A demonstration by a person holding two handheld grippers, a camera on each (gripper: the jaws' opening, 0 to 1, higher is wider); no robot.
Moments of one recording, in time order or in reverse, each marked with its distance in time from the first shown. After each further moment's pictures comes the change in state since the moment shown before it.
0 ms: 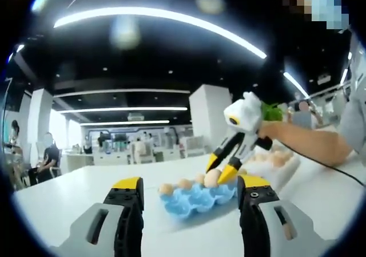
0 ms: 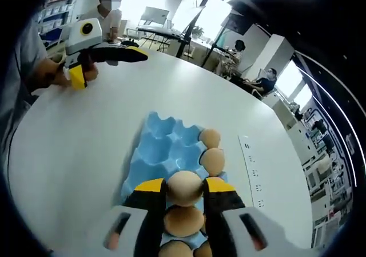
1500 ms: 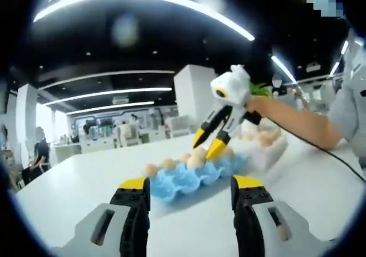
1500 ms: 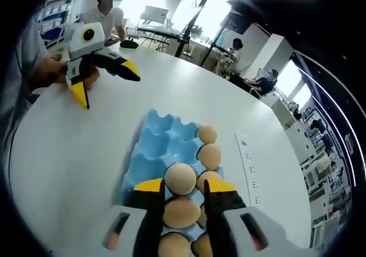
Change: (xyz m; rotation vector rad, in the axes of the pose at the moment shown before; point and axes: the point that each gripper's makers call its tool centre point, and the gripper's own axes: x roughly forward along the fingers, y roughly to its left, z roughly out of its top) left arm 0.004 -0.021 -0.030 0.002 0.159 -0.130; right arm -0.014 -0.004 -0.002 0.003 0.000 -0.011
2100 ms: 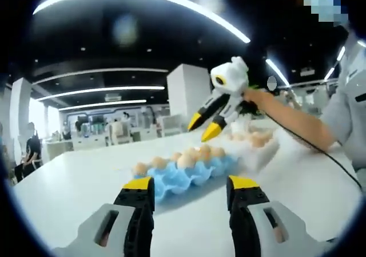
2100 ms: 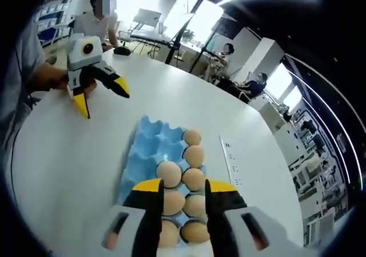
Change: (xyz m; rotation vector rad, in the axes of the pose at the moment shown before) left arm 0.002 -0.010 -0.002 -0.013 0.010 -0.053; right arm -0.041 -0.016 0.007 0.004 -0.023 -0.083
